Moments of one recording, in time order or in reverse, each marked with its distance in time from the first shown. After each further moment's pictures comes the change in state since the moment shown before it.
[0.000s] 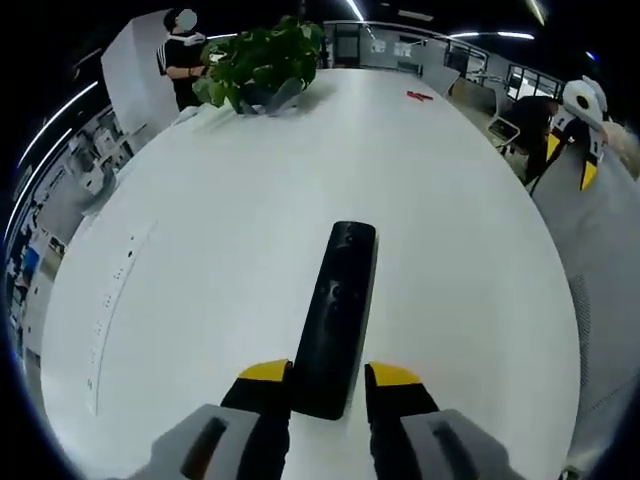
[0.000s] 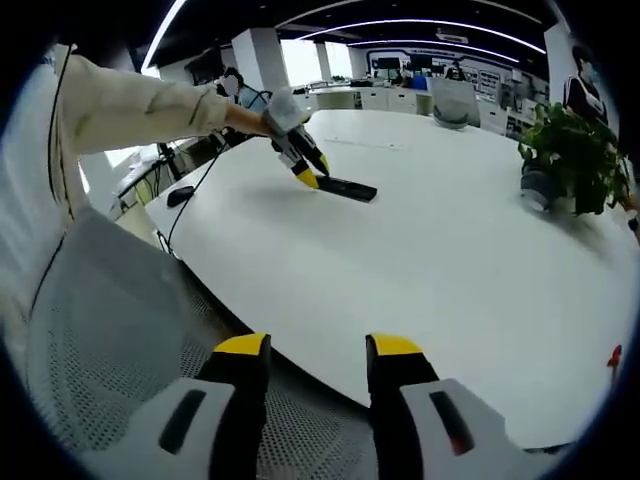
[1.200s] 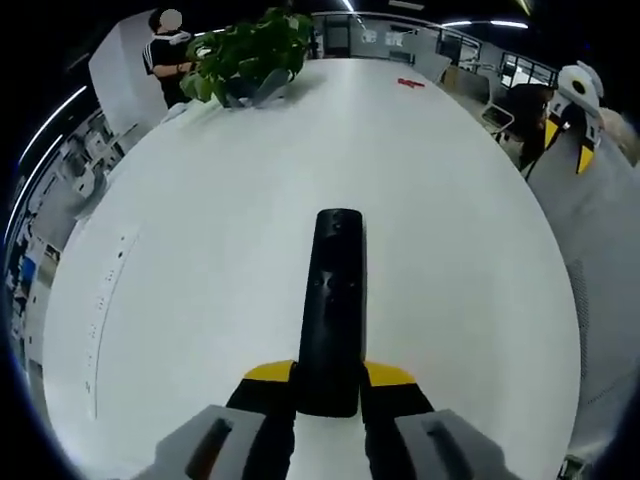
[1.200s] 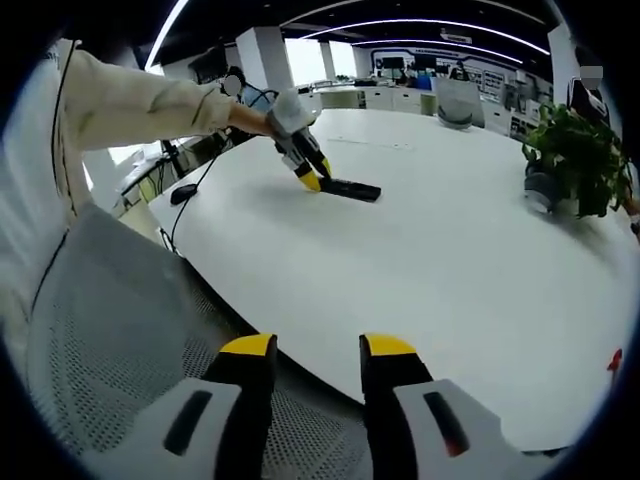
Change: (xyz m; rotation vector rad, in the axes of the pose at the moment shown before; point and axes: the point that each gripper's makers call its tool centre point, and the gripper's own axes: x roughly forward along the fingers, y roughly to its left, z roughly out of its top) left arm 0.003 -0.012 -0.006 0.026 0.039 -0.018; right arm 0.001 0.003 0.000 -0.011 0.006 0.016
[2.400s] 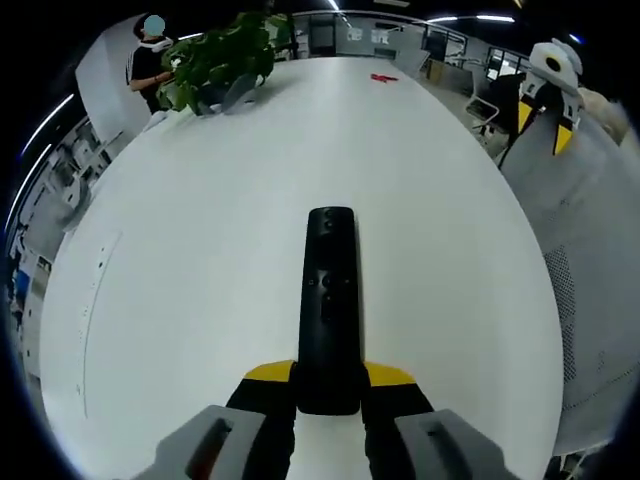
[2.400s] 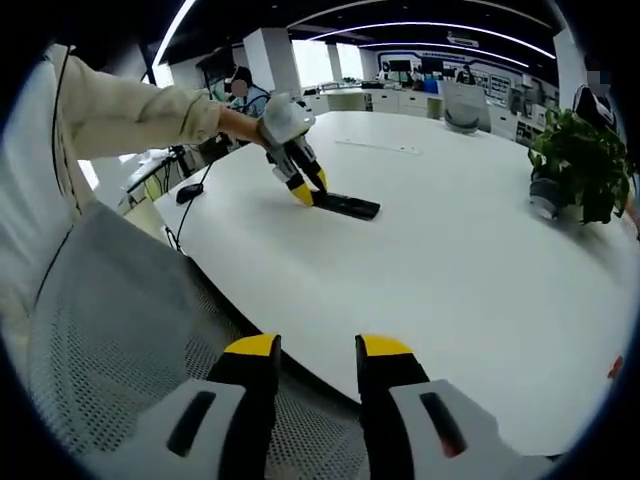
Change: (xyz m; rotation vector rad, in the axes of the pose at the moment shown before) left arm -0.002 -0.051 0.000 0.048 0.010 -0.041; right arm 0.000 0.003 0.001 -0.022 -0.006 0.021
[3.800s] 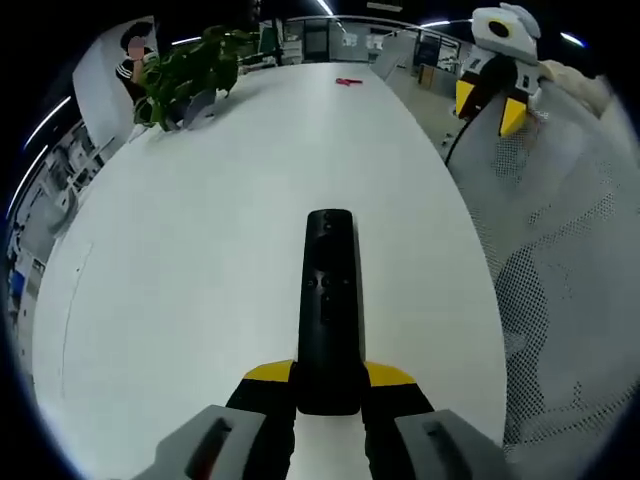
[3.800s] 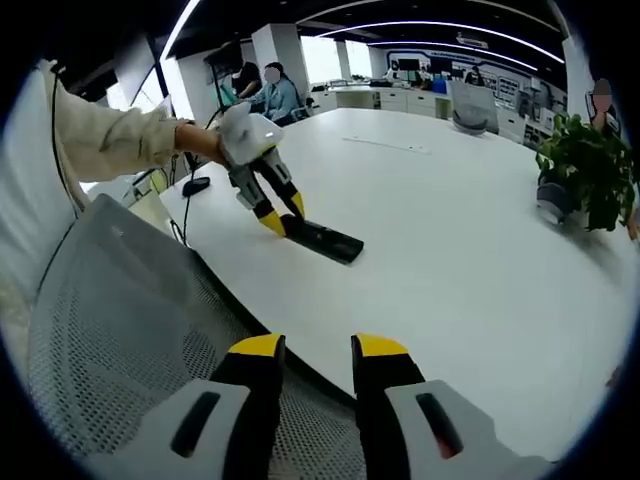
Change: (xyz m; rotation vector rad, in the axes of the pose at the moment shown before) left arm 0.005 -0.100 0.003 -0.002 -0.030 -0.026; right arm 0.001 0.005 -0.002 -0.028 0.012 0.024
